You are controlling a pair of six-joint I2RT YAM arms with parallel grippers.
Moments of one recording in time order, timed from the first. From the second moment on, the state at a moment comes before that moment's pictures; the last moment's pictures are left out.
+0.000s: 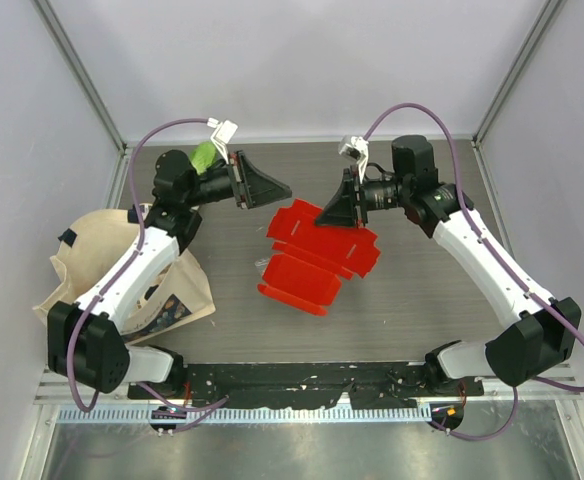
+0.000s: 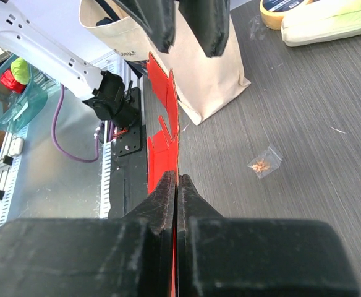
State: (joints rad) left arm -0.35 1.33 1.10 0.40 0.99 -0.84; right arm 0.40 1.36 1.32 -0.42 -1.08 -0.02
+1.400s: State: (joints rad) left arm -0.41 1.39 1.12 0.42 1.05 -0.85; right arm 0.47 1.37 1.30 -0.26 -0.92 0.15
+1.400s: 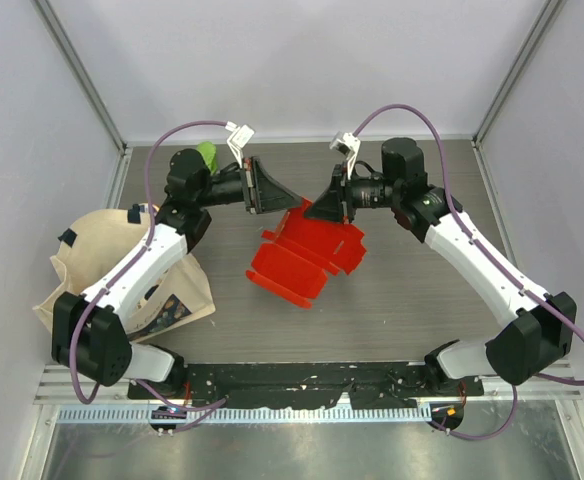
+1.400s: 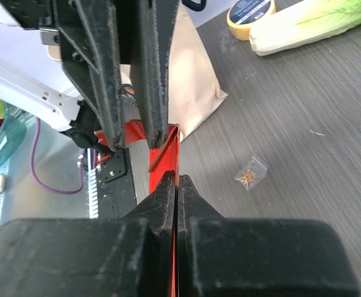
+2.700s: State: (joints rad) left arm -0.28 1.55 1.07 0.70 1.07 -1.19; right arm 0.13 1.26 1.13 0.24 -1.11 0.55
